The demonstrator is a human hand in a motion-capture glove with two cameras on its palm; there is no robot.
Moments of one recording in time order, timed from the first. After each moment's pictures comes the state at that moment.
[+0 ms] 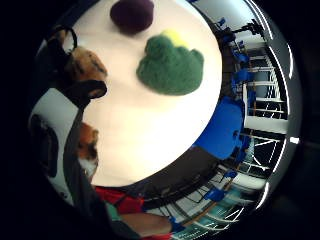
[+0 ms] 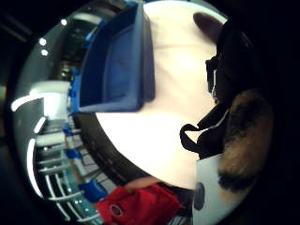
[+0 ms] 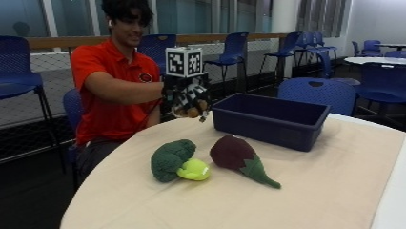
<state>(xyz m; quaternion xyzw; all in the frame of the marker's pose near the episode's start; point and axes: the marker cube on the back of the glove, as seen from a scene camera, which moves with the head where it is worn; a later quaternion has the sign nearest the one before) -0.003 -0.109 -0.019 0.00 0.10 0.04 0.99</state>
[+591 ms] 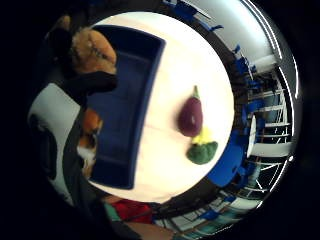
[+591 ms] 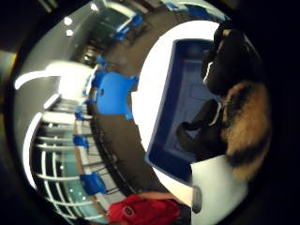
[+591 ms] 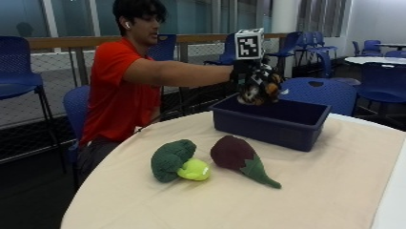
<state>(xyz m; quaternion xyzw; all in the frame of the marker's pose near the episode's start) -0.181 -0.280 -0.056 0.05 0.02 -0.08 1.00</state>
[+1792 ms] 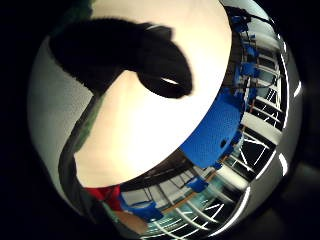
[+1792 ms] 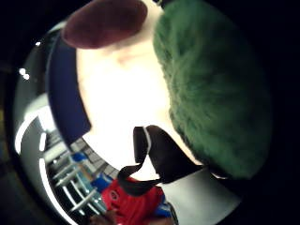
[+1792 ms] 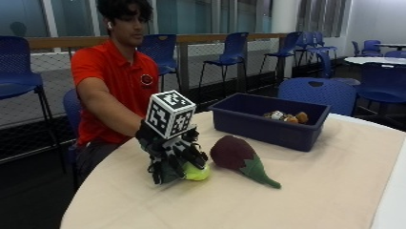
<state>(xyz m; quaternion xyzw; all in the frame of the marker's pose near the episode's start) 0.191 -0.168 0.034 -0.15 0.11 0.07 0.98</state>
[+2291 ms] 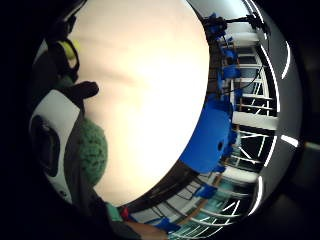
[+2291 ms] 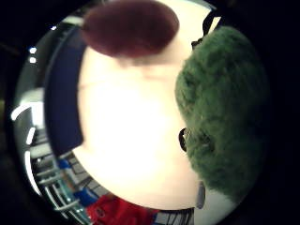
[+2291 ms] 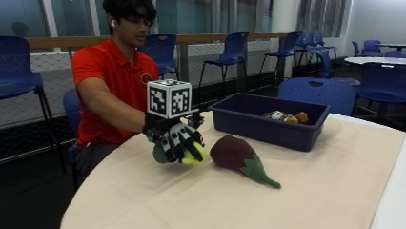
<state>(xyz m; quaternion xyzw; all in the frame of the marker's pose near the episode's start) 0.161 -0.172 0.021 0.00 0.14 0.07 0.99</state>
